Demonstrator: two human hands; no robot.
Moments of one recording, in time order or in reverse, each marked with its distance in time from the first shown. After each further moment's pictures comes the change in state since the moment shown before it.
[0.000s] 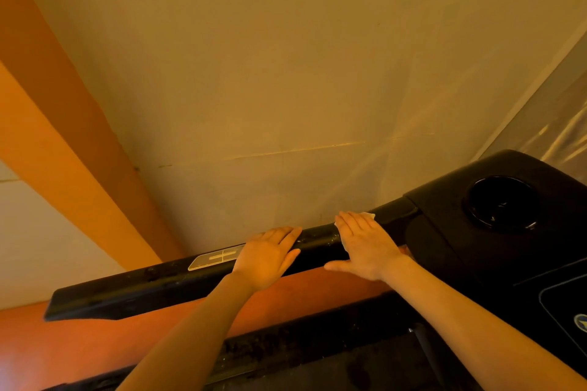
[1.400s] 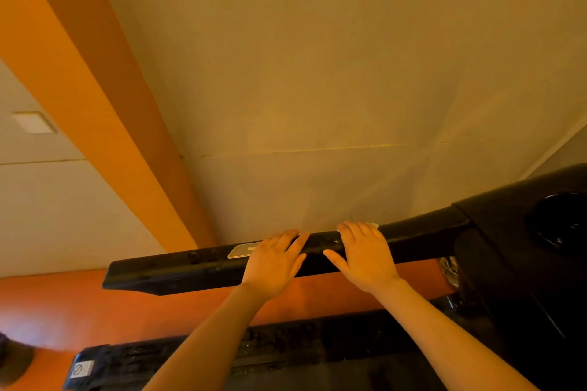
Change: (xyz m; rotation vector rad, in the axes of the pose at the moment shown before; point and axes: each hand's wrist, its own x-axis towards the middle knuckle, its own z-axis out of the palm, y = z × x) left_hand -0.043 -0.029 0.019 0.005 0.082 -0.193; right_hand 0.037 -0.069 0.034 0.167 0.371 0.084
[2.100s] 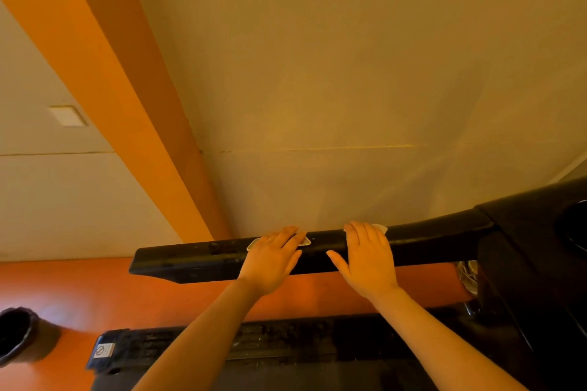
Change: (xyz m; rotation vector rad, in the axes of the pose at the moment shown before) left_hand -0.023 -0.031 -0.003 -0.039 0.006 -0.007; right_hand -0.004 -0.030 0.015 0.009 0.101 0.031
